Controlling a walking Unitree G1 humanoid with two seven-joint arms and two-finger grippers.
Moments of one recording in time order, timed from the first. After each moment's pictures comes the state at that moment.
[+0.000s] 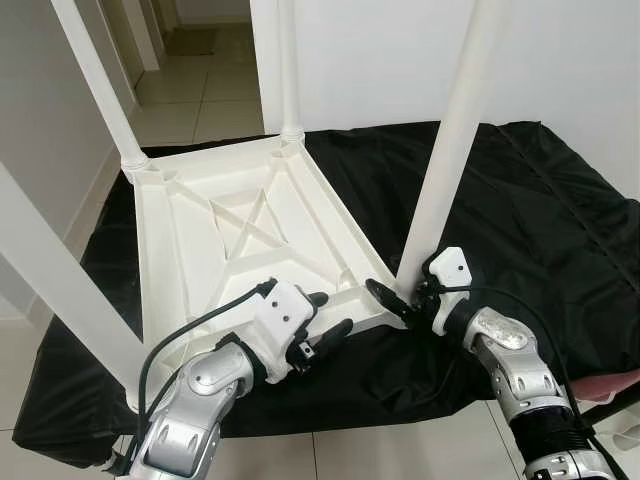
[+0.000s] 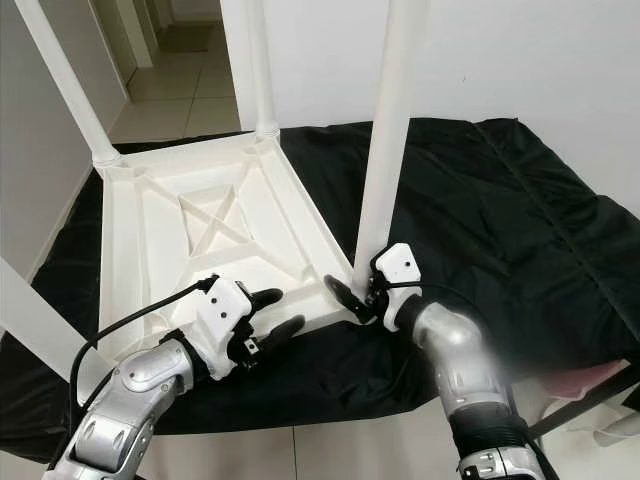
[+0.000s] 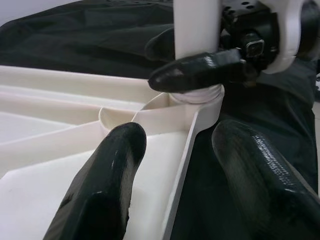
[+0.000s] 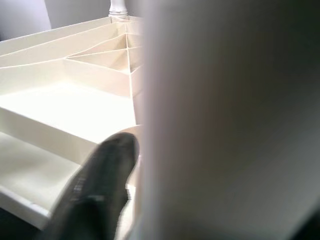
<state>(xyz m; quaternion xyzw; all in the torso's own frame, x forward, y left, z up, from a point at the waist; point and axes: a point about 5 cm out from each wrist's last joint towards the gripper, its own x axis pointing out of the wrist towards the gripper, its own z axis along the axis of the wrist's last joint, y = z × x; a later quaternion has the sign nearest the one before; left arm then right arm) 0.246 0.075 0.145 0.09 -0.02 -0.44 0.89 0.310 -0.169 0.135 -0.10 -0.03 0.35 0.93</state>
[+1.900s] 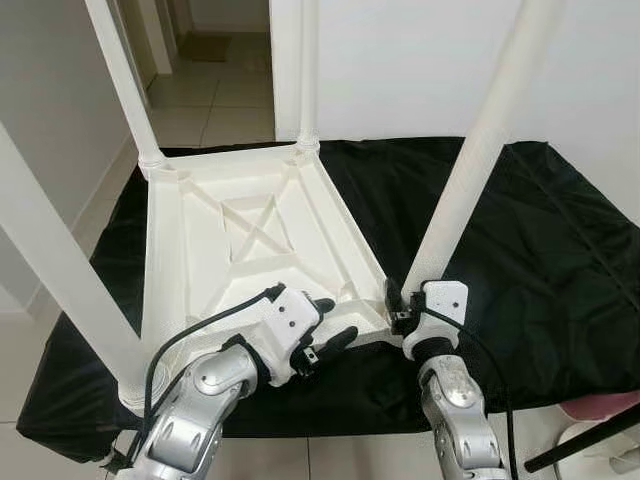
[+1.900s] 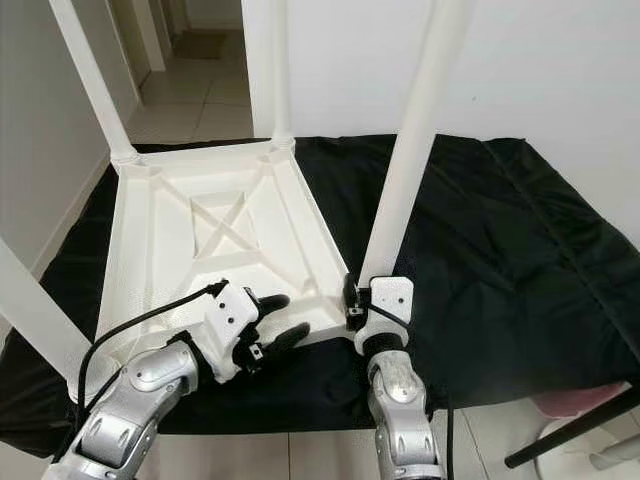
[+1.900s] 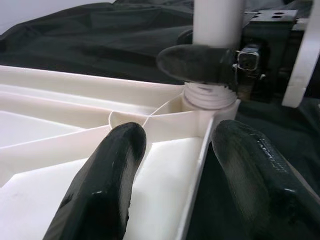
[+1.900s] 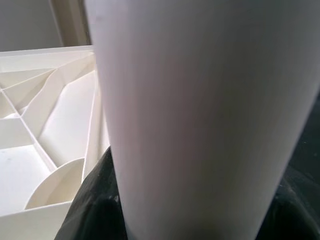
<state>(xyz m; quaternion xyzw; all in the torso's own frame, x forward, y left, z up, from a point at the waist) 0.249 0.072 0.137 0.09 -0.02 -0.46 0.89 0.267 -0.135 0.118 0.02 -0.06 0.00 1.00</state>
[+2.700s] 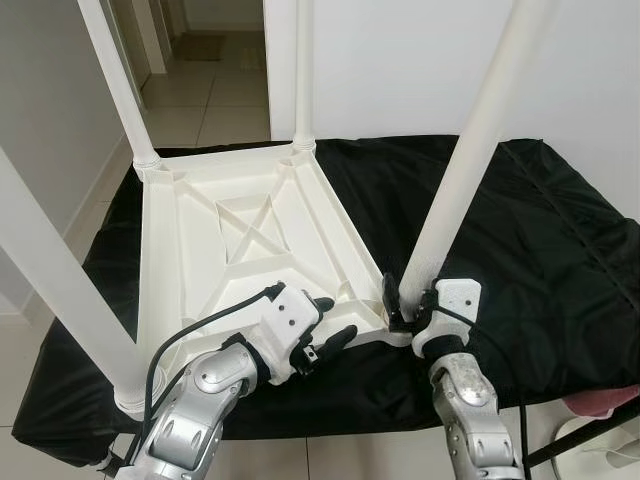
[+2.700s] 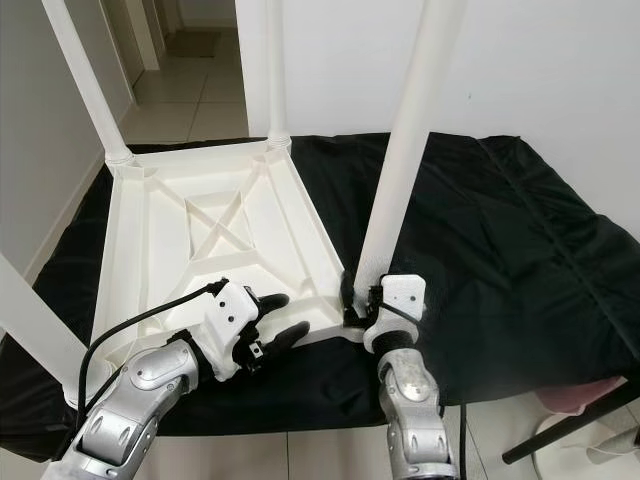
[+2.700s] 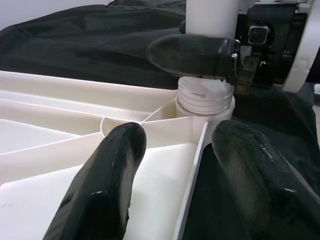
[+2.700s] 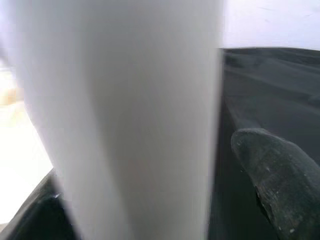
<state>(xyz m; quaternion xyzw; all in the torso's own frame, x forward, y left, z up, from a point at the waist) 0.250 0.069 0.138 0.09 -0.02 -0.46 0.88 0.272 -0.149 0.128 0.02 -0.08 0.06 0.99</state>
